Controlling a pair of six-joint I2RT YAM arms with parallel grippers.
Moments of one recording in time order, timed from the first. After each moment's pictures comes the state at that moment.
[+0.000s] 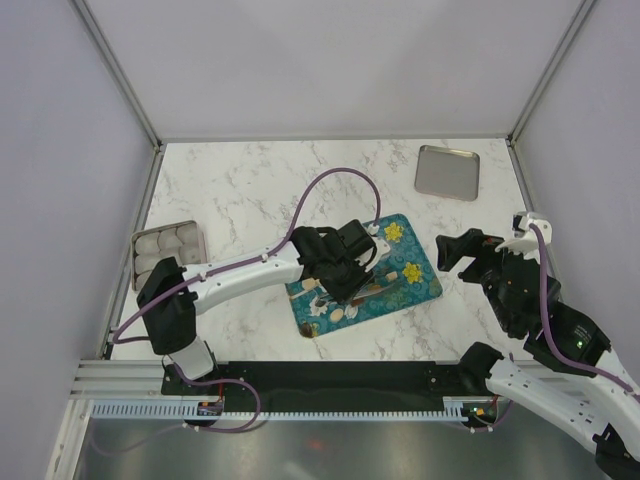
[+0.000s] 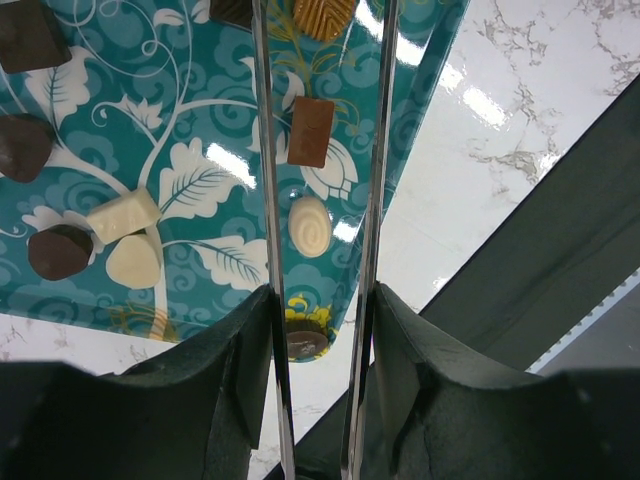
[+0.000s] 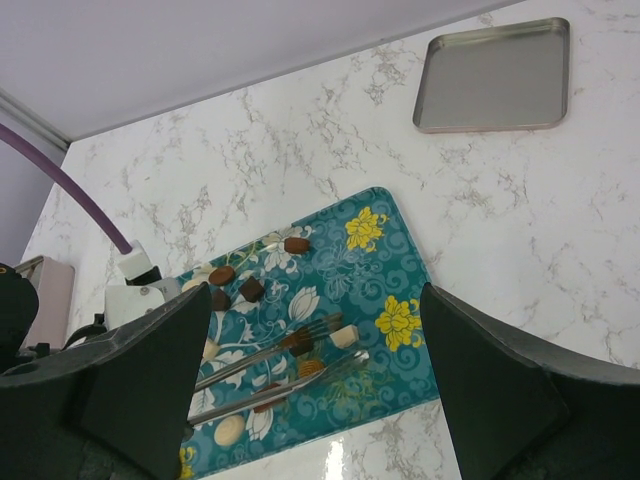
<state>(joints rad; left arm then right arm) -1.06 1.66 1.37 -0.84 0.03 -0.12 0.81 0.50 0.95 -0.70 0.67 0.56</state>
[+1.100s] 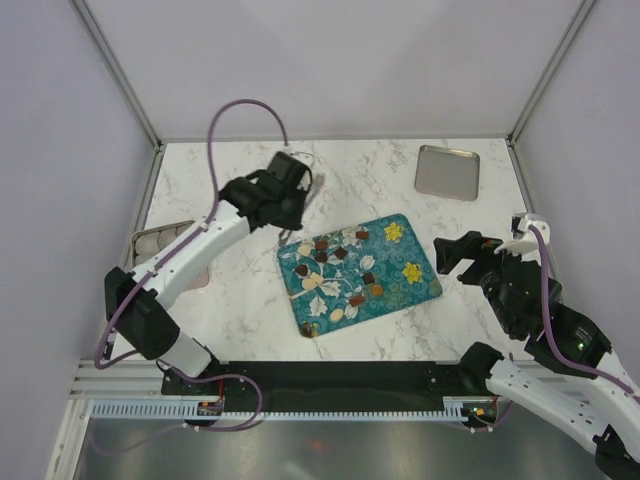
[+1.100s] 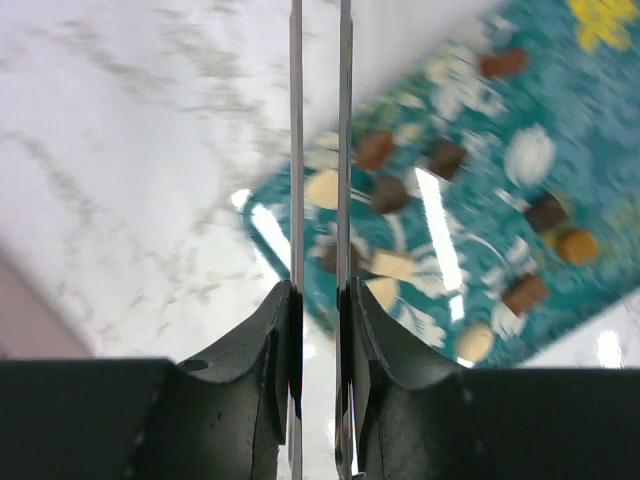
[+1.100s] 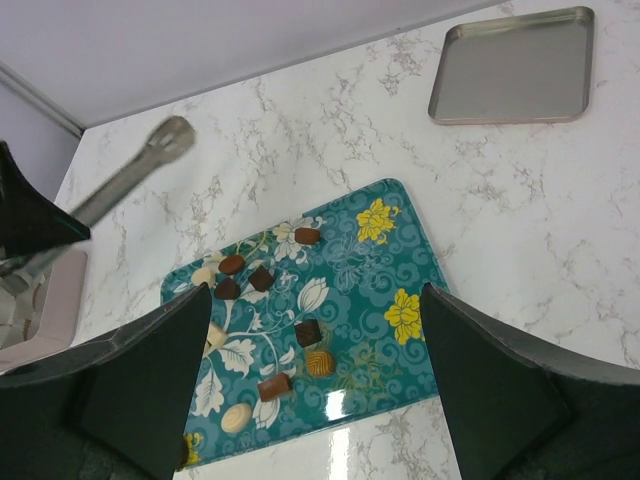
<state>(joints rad) -0.72 1.56 1.50 -0.86 -0.19 -0.27 0.81 0.48 0.94 -0.70 0.64 0.57</state>
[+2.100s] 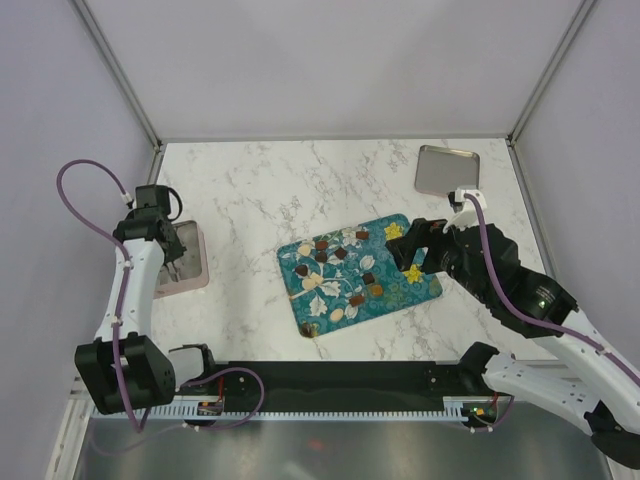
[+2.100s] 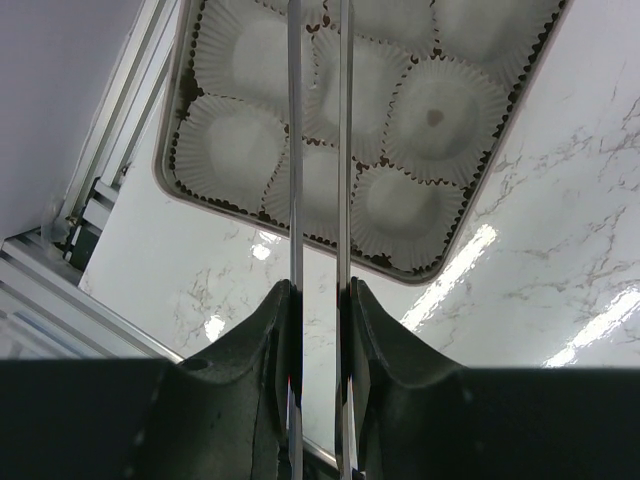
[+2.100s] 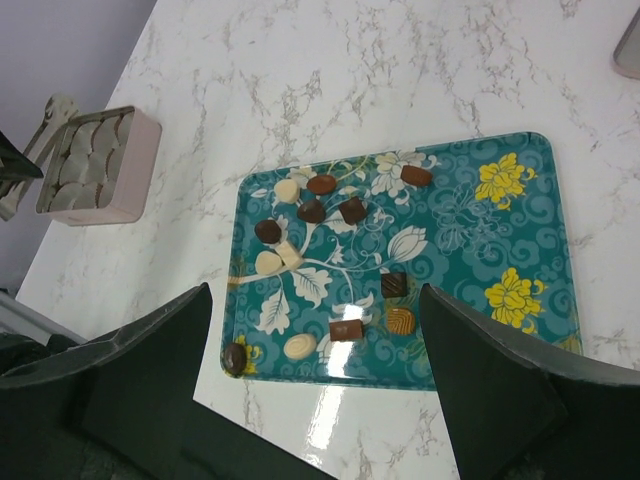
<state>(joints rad) 0.16 1.20 1.04 -0.91 -0.35 -0.30 0.81 0.76 1.06 -0.65 0.30 0.53</state>
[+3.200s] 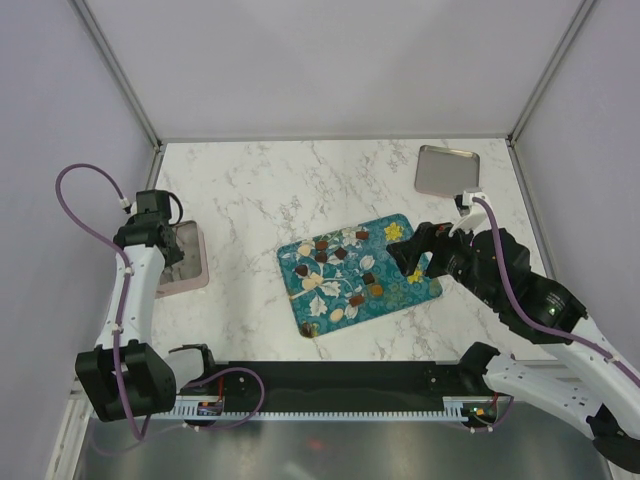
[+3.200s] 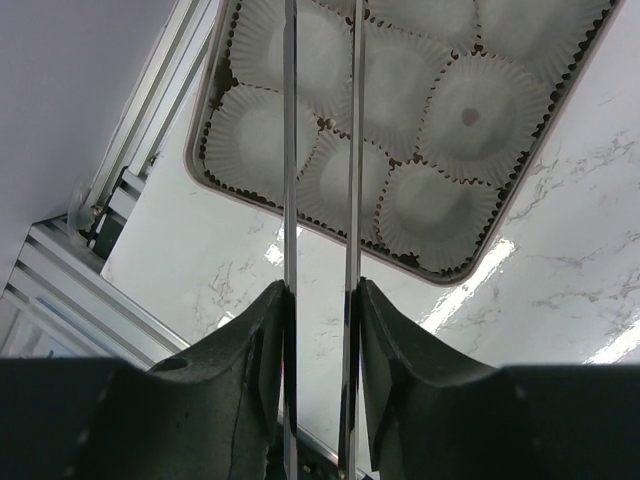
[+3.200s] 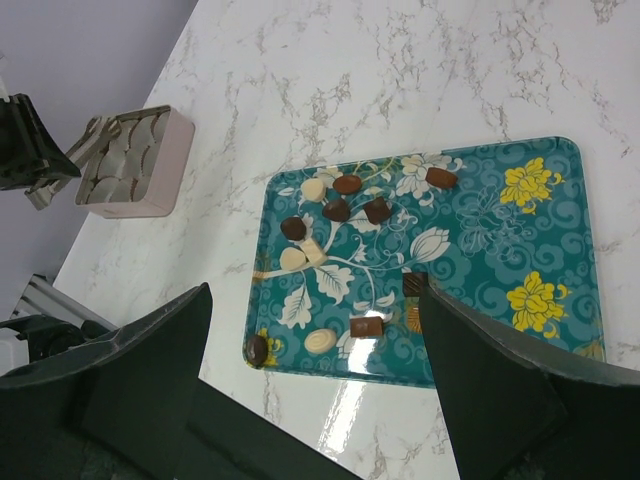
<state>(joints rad) 0.16 1.15 1.01 -0.91 -0.42 -0.30 0.81 0.72 1.06 -0.65 0.24 0.54</state>
